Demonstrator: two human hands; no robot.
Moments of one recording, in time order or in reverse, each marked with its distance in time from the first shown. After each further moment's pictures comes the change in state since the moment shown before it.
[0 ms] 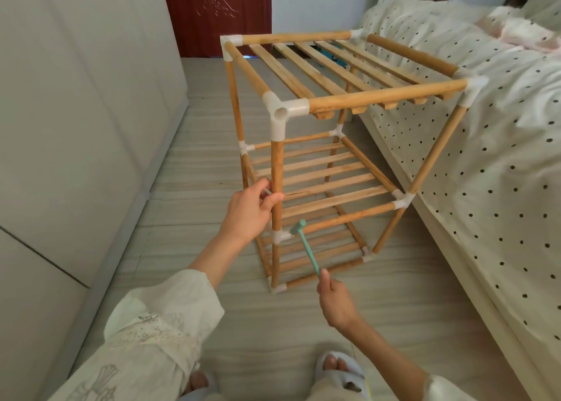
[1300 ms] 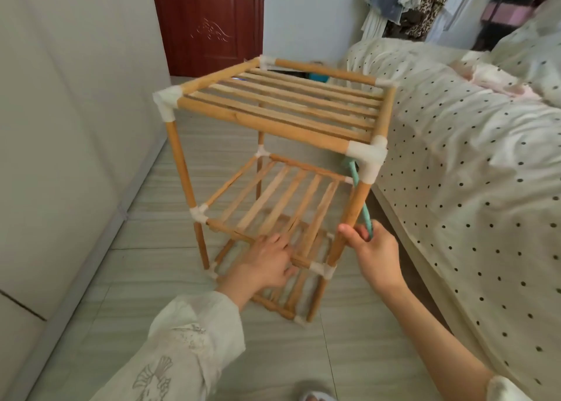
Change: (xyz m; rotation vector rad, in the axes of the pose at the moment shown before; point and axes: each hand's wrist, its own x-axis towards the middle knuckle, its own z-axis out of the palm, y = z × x) left_hand 0.024 -0.021 0.076 0.849 -0.542 0.364; right_hand 0.063 -0.067 -0.106 0.156 0.314 -0.252
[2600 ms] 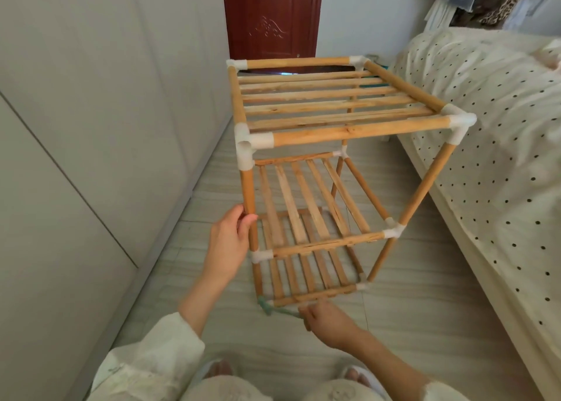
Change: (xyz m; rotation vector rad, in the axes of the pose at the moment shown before) left_hand -0.152 -0.052 -0.007 -0.783 0.847 -0.582; right_hand -0.129 0.043 0.102 -0.528 -0.899 -0.092
